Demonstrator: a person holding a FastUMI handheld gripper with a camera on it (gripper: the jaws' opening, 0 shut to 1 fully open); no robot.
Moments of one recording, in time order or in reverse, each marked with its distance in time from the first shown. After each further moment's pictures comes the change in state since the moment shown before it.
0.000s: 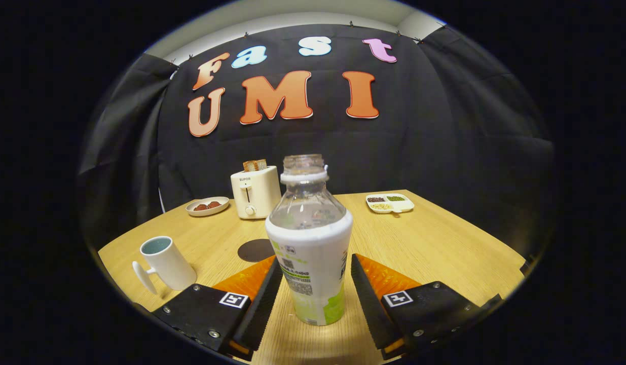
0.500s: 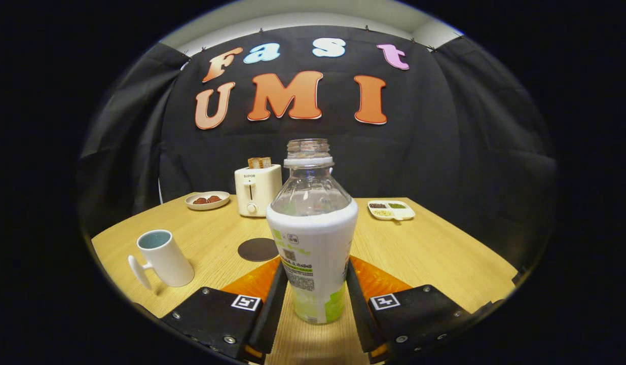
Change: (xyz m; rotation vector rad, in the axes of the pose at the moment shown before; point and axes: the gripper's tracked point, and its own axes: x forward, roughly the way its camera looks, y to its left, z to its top) arm -0.006 0.018 0.022 -0.109 -0.041 -0.005
